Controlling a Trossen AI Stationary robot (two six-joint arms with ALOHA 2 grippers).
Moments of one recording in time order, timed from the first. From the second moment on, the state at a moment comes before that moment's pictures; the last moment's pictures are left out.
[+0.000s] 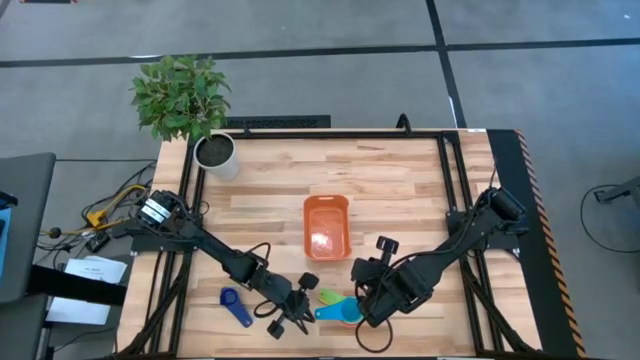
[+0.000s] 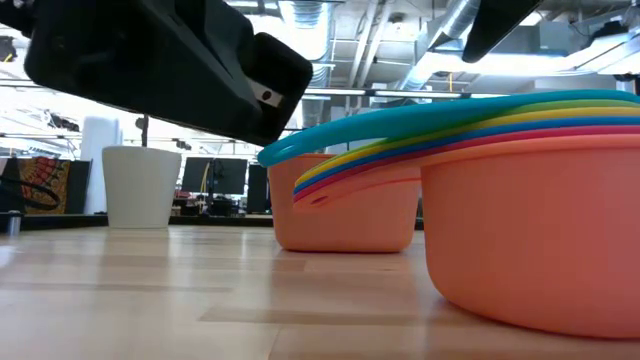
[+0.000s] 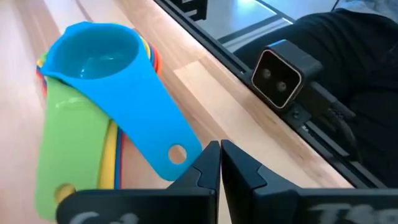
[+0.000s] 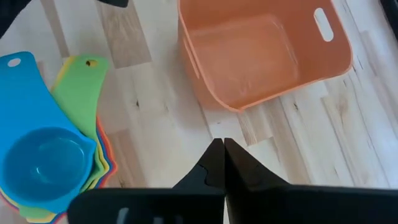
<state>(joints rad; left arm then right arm) -0.52 1.89 0.92 0.54 0.05 0.01 0.62 1.84 1.58 -1.15 0.61 0.84</state>
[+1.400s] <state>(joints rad) -0.56 1.89 0.92 0.37 -0.30 -0.05 0.55 1.85 1.56 -0.90 0.29 0.54</state>
